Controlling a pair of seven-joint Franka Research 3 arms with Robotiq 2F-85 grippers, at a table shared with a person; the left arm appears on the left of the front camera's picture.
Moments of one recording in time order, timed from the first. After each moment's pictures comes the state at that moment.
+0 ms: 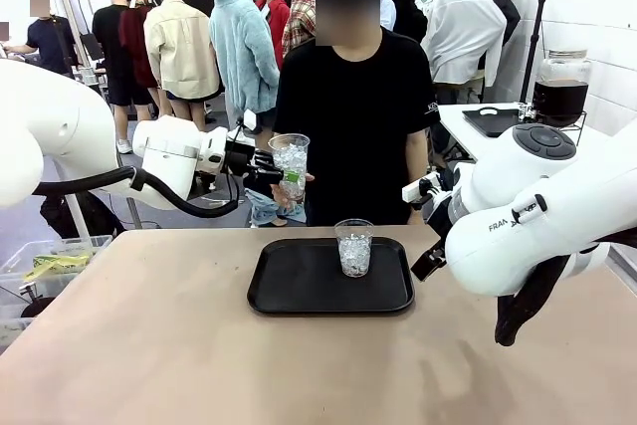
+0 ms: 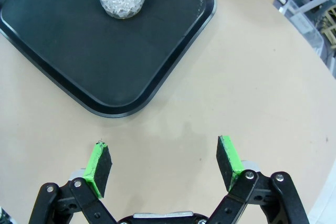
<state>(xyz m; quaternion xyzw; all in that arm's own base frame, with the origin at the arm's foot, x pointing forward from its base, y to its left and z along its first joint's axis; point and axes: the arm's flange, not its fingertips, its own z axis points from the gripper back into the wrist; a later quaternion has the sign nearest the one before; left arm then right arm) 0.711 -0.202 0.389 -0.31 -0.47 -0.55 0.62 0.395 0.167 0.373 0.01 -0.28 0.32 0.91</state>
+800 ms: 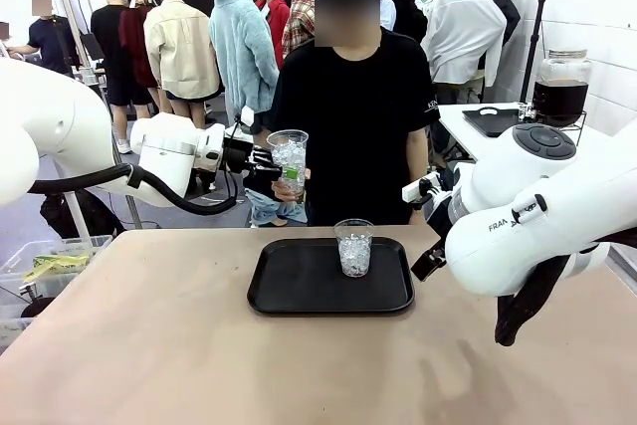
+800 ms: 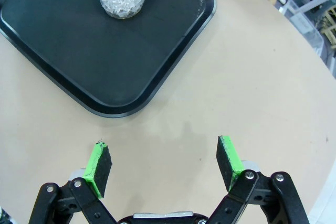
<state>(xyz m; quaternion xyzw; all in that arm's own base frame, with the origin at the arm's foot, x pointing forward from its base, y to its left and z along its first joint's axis) 0.710 -0.199 0.396 -0.32 -0.47 -0.55 0.61 0.395 0.167 0.373 0.01 -0.28 0.32 0.91</state>
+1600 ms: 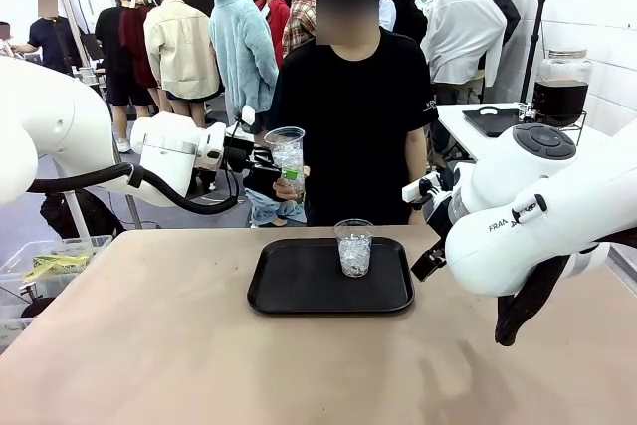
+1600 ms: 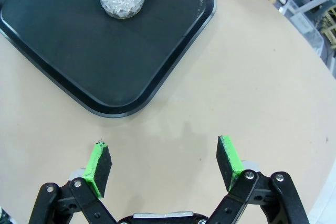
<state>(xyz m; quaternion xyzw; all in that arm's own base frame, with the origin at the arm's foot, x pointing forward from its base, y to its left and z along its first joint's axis) 0.710 -0.200 0.398 -0.32 -0.47 -0.54 0.62 0.395 0.167 0.373 0.01 -0.28 0.32 0.91</state>
